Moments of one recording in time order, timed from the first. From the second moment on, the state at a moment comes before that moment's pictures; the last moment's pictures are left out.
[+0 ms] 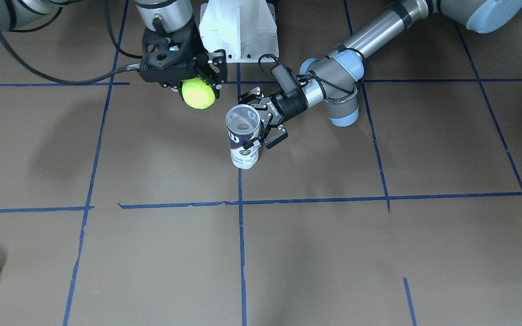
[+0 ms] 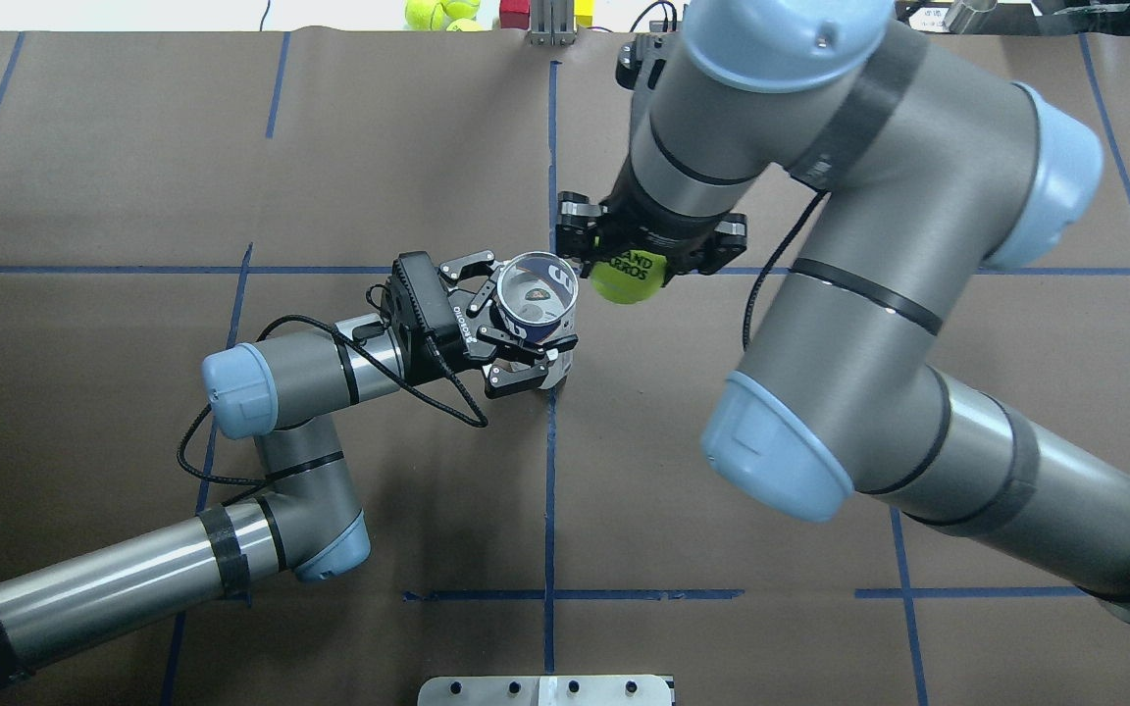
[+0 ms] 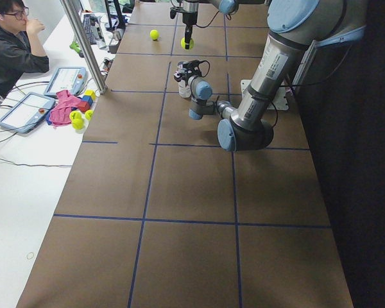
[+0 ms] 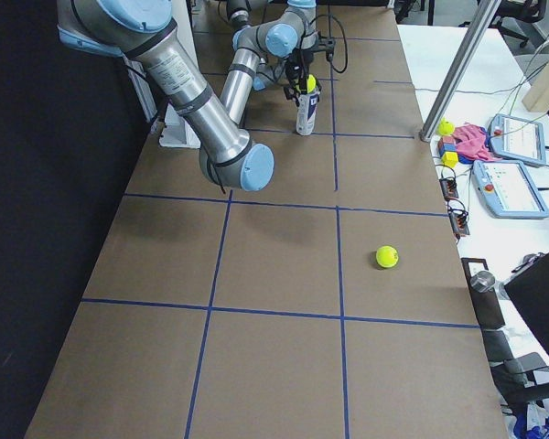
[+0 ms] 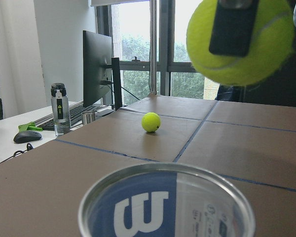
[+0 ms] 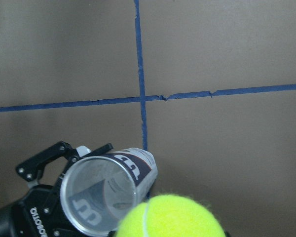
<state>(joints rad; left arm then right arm) -0.46 -2.22 -1.19 -3.32 -1.56 -0.31 0.67 -0.72 1.91 -1.91 1.98 1.21</state>
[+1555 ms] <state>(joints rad) -0.46 -2.22 -1.20 -3.33 -1.56 -0.31 0.63 -0.56 1.67 -1.92 1.92 1.25</state>
